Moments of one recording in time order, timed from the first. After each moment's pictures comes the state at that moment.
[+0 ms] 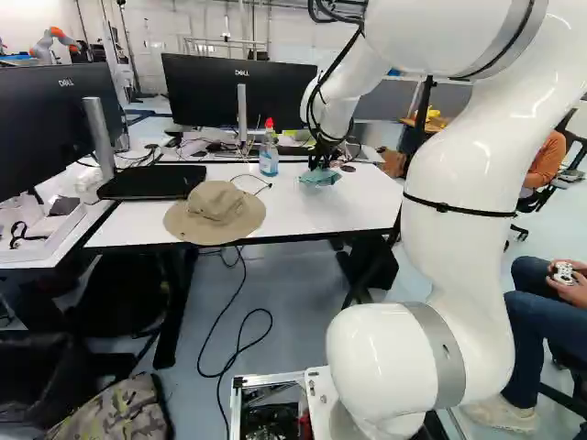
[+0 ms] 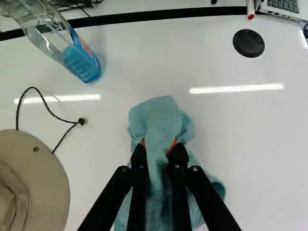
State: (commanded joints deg) arm -2.7 -16.8 -66.5 -0.2 -20.5 0.0
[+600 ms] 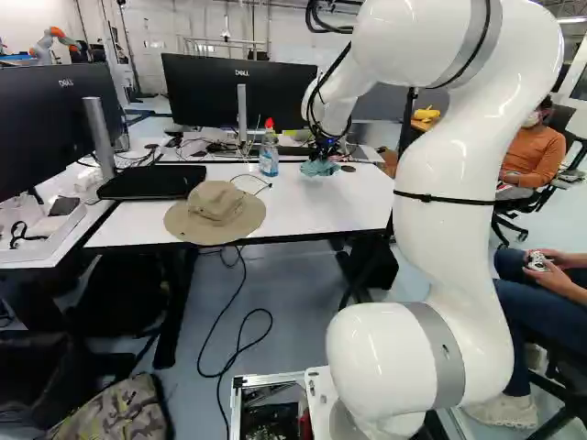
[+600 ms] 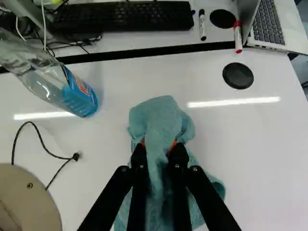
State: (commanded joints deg) arm -3.4 -23.6 -75.0 -0.2 -14.4 0.0
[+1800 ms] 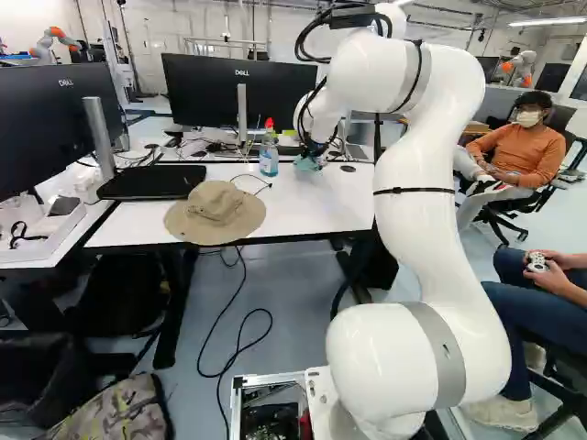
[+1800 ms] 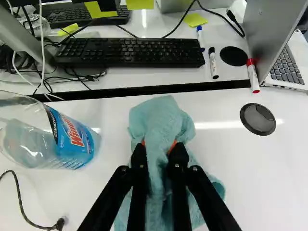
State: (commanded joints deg) arm -2.1 -36.3 -85.8 -0.2 -5.6 0.0
